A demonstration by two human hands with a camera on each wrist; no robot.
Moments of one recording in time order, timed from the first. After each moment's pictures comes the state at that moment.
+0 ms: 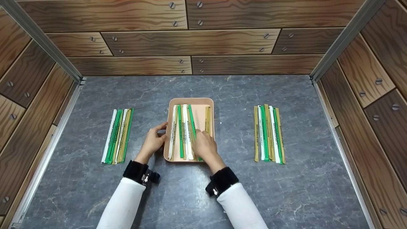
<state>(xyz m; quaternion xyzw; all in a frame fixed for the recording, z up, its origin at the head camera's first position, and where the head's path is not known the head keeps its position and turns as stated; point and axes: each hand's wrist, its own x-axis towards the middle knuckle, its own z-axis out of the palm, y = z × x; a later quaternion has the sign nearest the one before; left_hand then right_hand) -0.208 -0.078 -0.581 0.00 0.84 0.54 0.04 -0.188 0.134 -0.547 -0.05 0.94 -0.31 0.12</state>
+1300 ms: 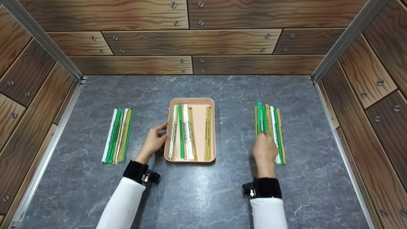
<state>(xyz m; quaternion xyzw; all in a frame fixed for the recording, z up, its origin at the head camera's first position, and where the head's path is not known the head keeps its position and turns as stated) -0.207 -0.079 -0.579 -0.01 0.84 0.54 0.05 -0.171 0.309 -0.544 0.12 0.97 -0.19 0.08</state>
